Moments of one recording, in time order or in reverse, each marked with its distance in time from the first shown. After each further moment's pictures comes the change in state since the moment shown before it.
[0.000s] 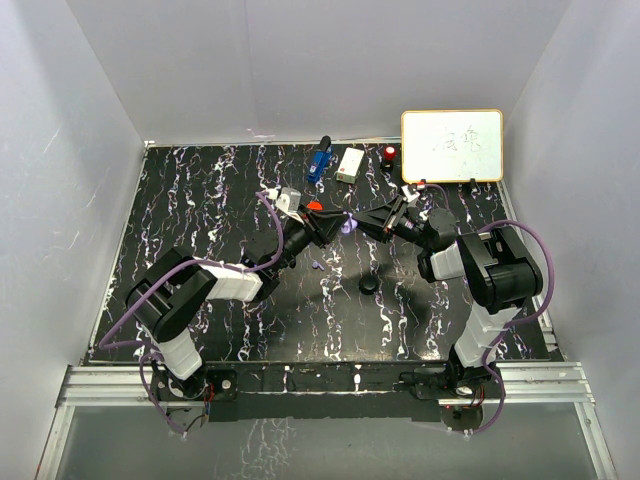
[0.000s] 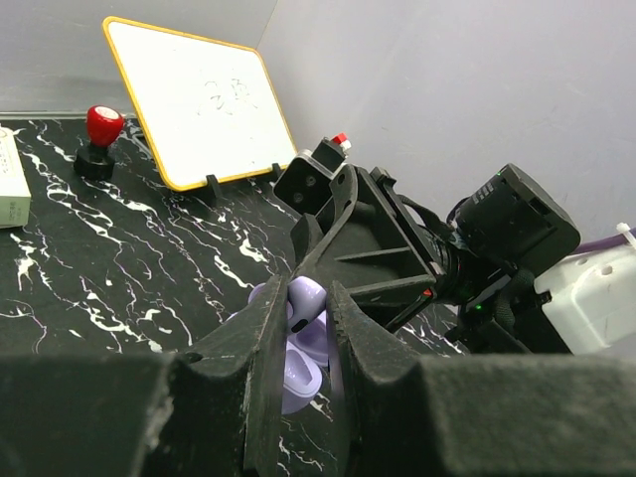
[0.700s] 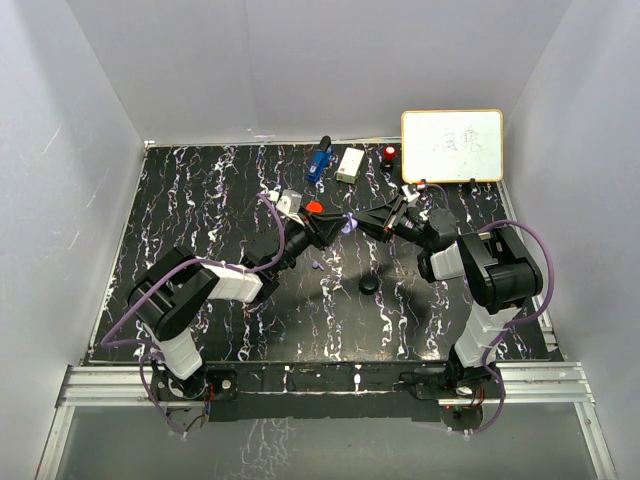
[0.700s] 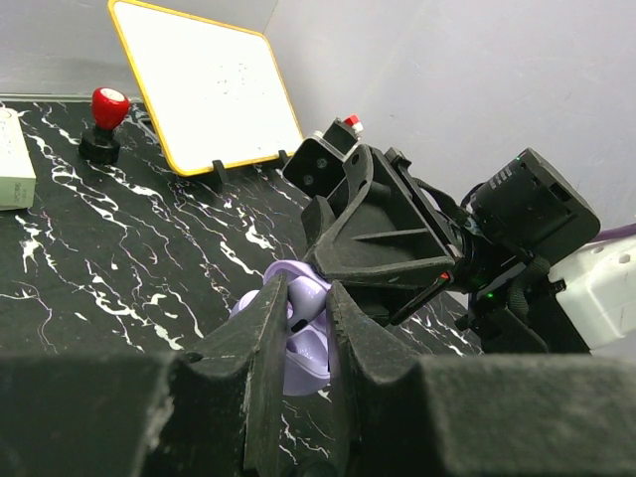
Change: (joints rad) left arm 0.000 0.013 -0.013 -0.002 0.000 0.000; right arm 0.000 0.000 0.000 0.015 -0.001 0.016
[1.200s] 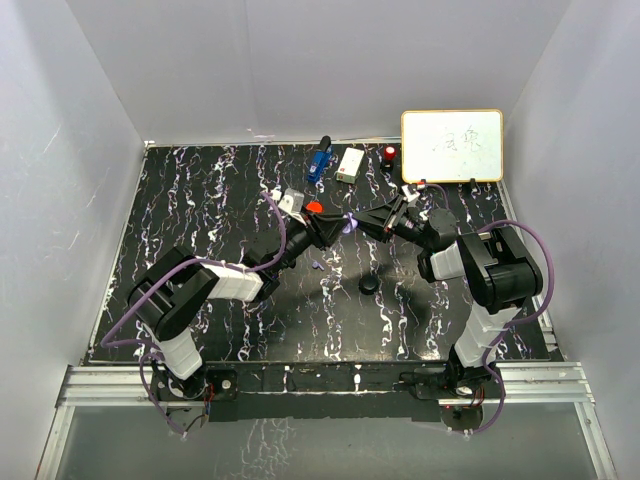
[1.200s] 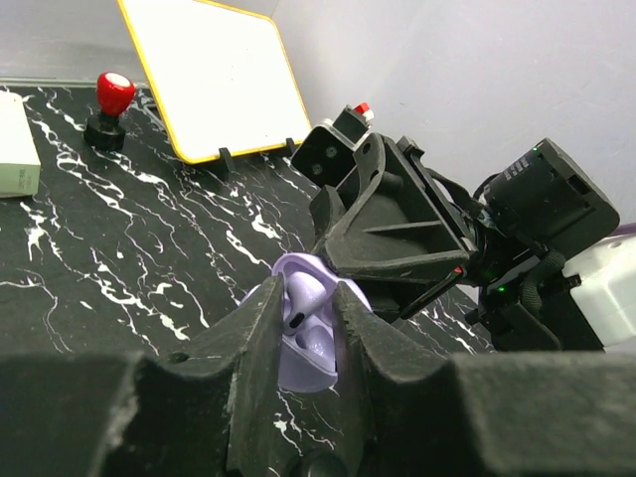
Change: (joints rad) left arm 0.000 0.000 0.012 -0.045 0.000 0.006; right arm 0.000 0.000 0.000 0.000 0.000 -0.002
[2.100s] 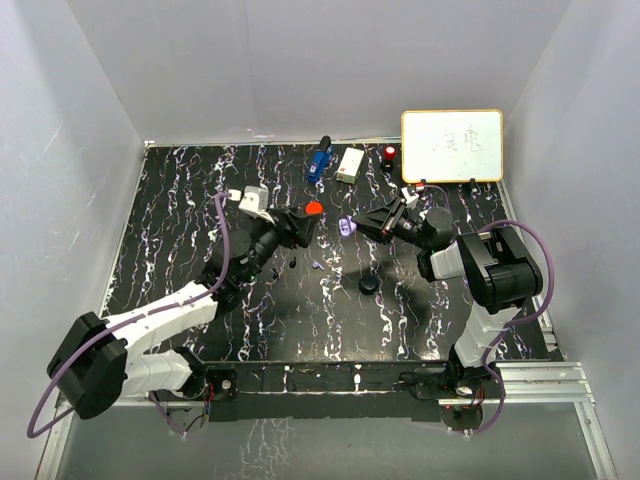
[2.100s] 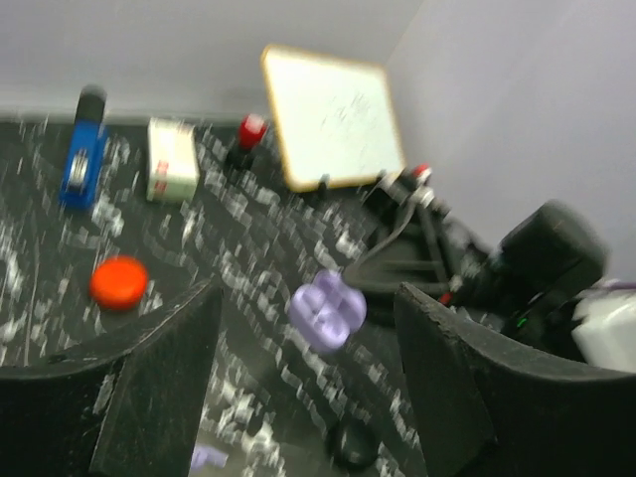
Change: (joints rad) left arm 0.000 -0.558 -0.073 -0.505 -0.256 0.104; right arm 0.000 0.000 0.002 -0.085 0.013 -0.089
